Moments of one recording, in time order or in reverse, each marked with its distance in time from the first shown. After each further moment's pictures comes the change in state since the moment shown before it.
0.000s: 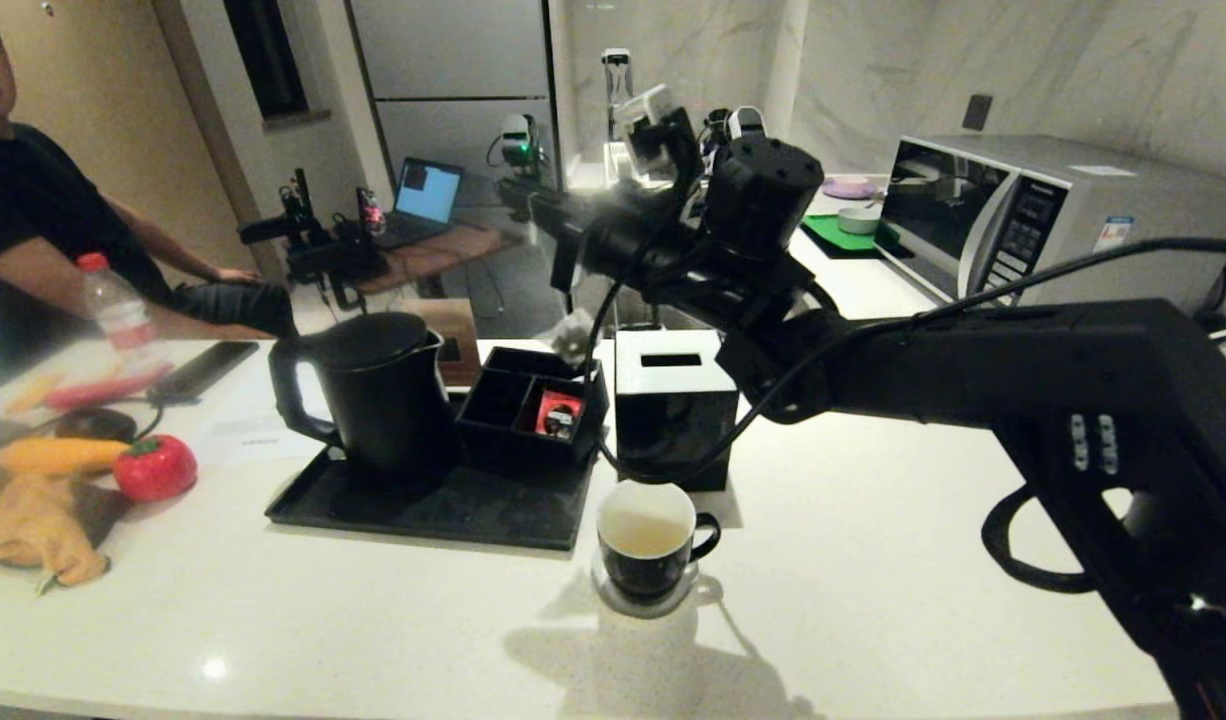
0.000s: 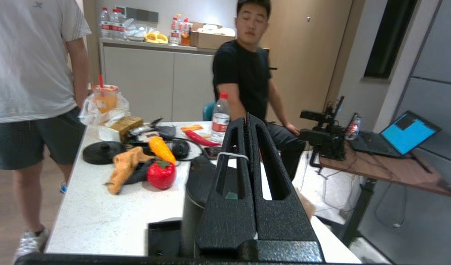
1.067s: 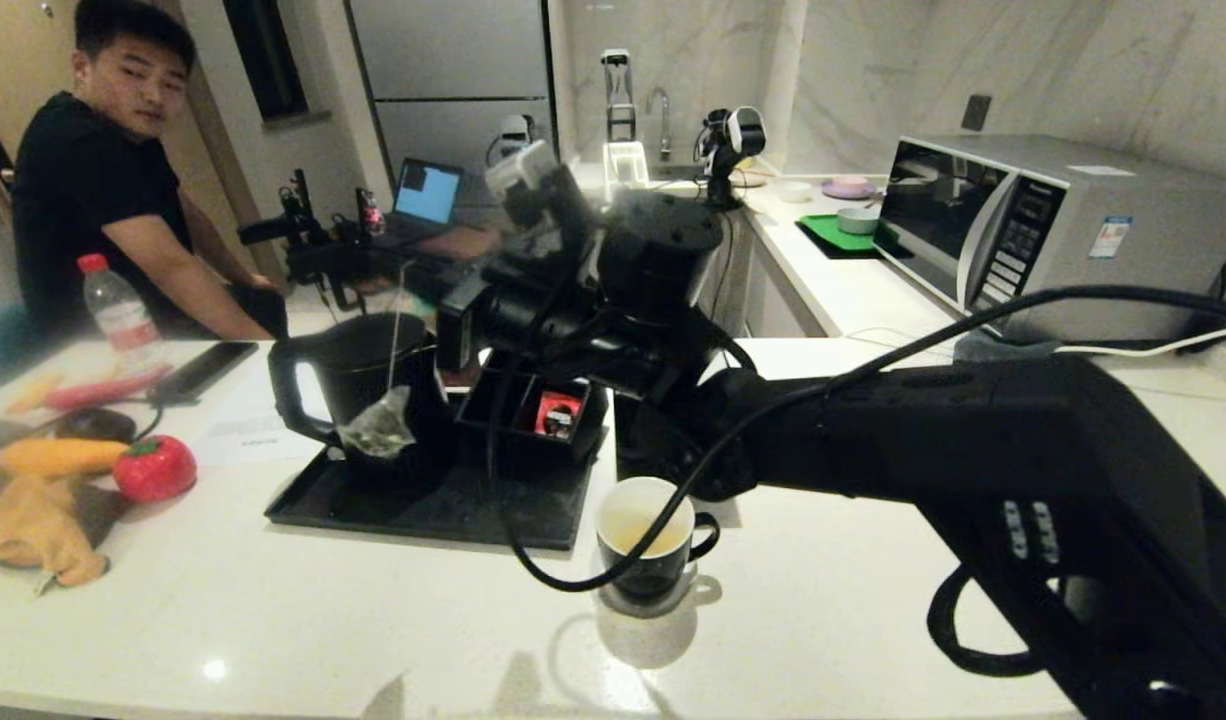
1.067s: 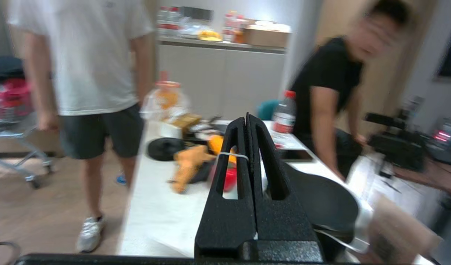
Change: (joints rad) left arm 0.000 0.000 0.000 0.000 -0.001 0.000; right arm 0.177 0.049 0.003 -0.016 0.001 0.003
